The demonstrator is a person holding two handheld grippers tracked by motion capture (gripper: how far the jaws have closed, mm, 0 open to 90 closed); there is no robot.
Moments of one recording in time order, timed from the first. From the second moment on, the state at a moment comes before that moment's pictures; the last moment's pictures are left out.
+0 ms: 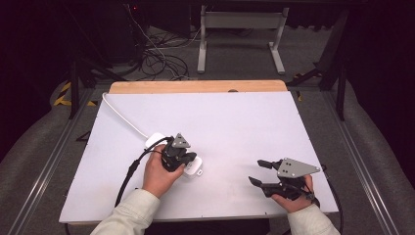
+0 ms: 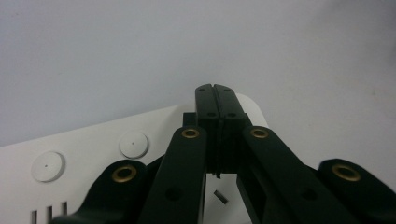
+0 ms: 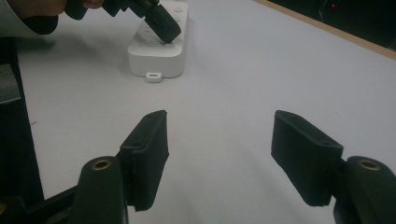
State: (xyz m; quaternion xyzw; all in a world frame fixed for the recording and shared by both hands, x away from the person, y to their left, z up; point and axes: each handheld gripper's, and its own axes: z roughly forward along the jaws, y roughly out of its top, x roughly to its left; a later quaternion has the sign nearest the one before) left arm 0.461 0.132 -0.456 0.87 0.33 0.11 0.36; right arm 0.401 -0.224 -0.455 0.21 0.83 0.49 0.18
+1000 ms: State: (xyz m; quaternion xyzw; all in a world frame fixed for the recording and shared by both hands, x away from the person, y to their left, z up) left arm 0.459 0.133 -0.463 0.87 0.33 0.12 0.36; right arm 0.400 -0.223 -0.455 0.21 0.83 0.49 0.18
